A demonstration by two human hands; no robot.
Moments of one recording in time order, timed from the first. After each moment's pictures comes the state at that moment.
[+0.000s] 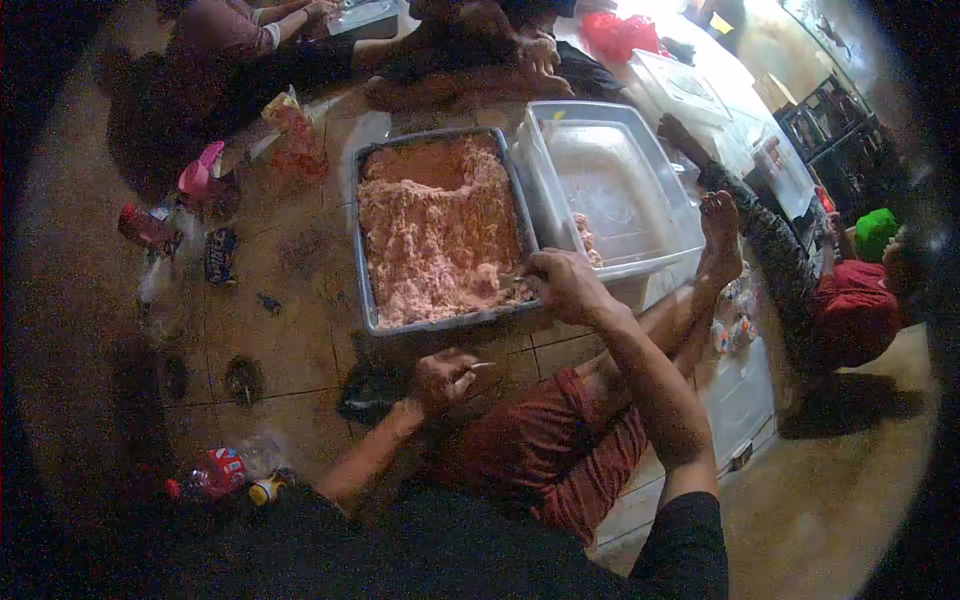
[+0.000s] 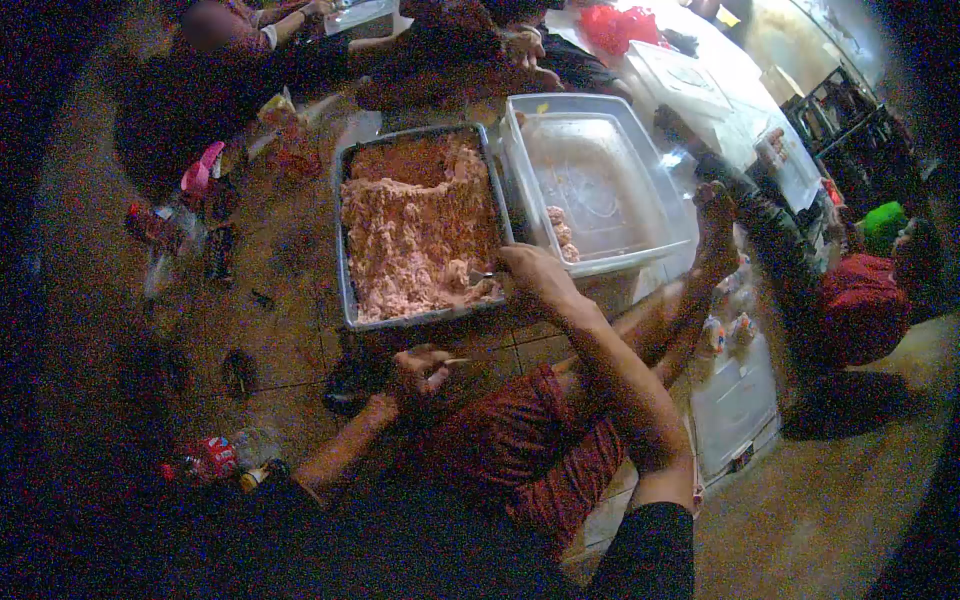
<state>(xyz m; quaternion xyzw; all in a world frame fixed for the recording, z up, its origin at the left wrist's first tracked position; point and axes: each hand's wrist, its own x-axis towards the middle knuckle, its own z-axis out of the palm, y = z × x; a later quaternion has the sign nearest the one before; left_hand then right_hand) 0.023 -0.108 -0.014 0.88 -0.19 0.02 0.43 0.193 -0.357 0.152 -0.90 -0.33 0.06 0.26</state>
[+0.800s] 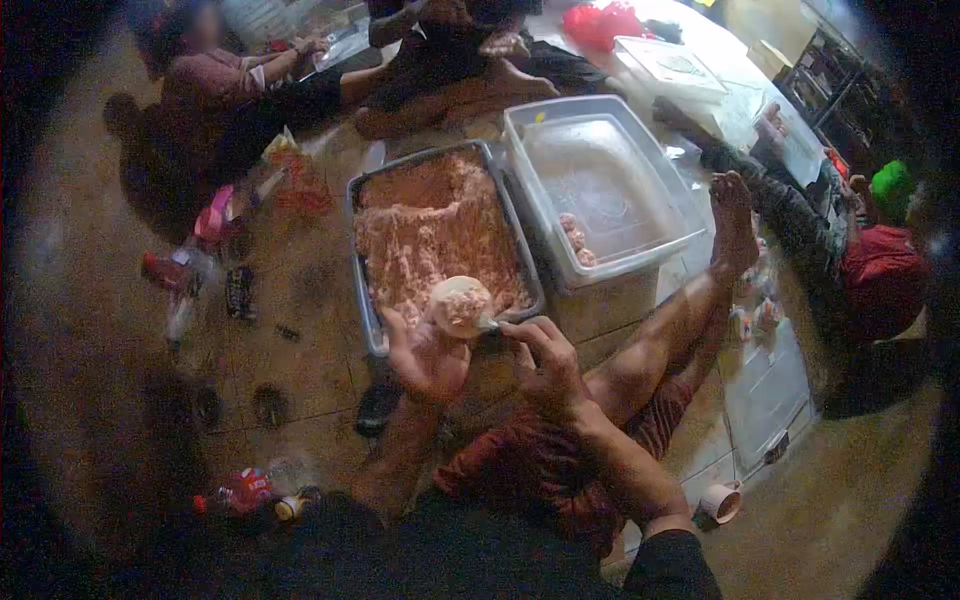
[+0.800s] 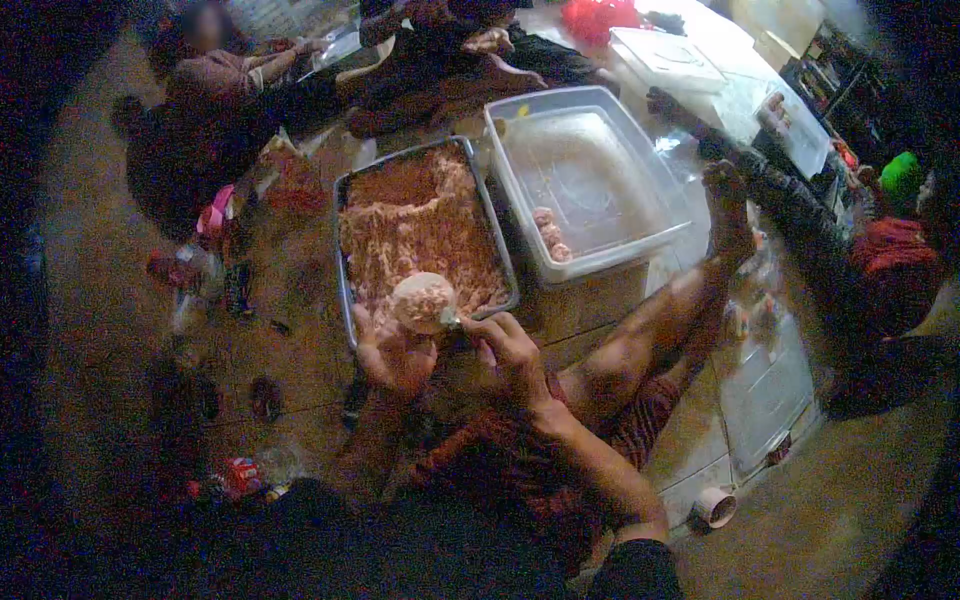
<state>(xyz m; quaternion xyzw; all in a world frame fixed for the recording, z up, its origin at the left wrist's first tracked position) 0.080 -0.141 0.120 0.03 0.06 -0.07 1.00 0.074 -0.334 0.142 -0.80 -0.23 -0.14 0.54</state>
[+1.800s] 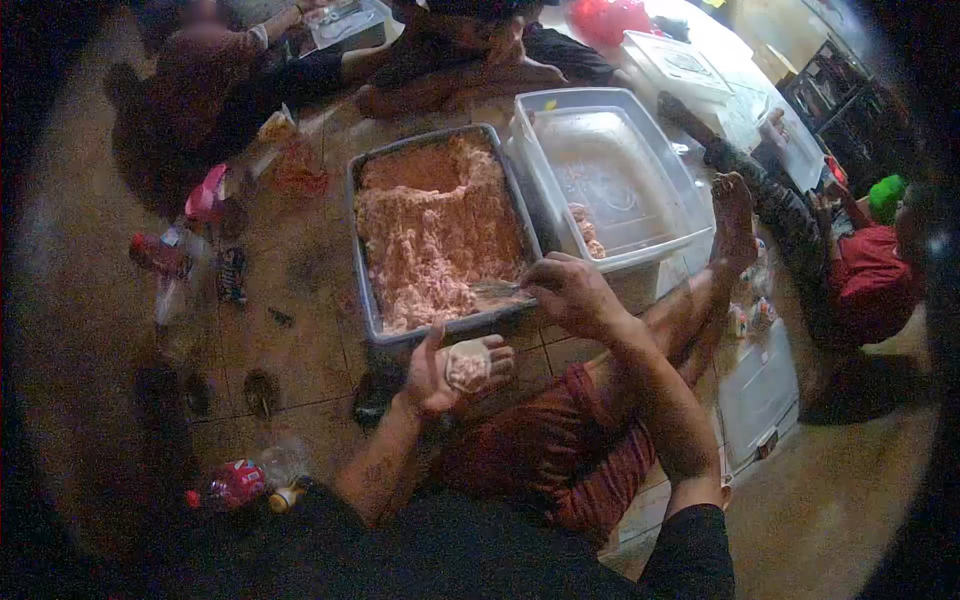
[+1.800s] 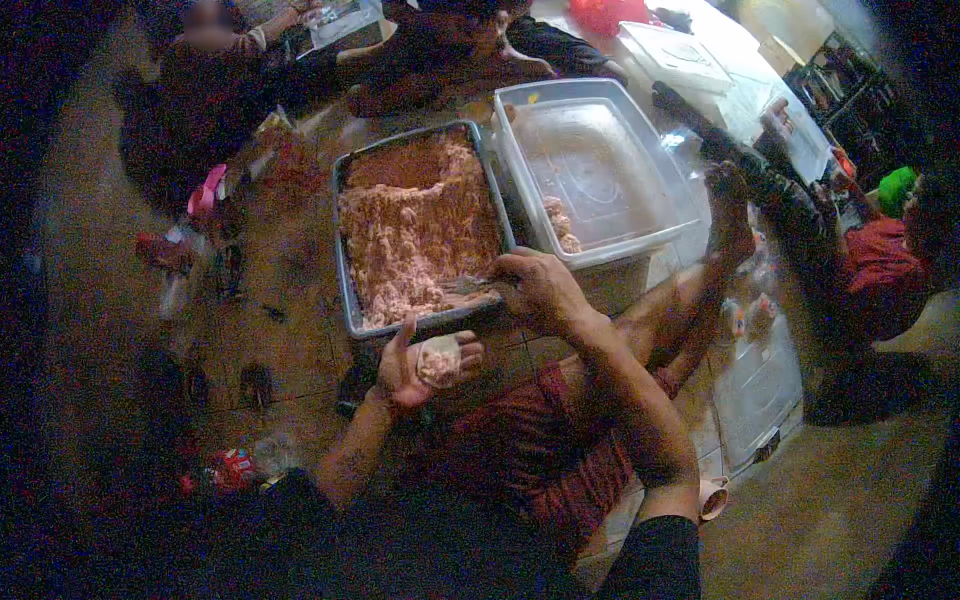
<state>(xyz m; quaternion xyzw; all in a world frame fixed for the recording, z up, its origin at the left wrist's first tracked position) 0.048 -0.115 0.067 -0.03 0.11 -0.35 0.93 0.164 -0.364 0.165 -0.88 -0.30 0.02 0.36</state>
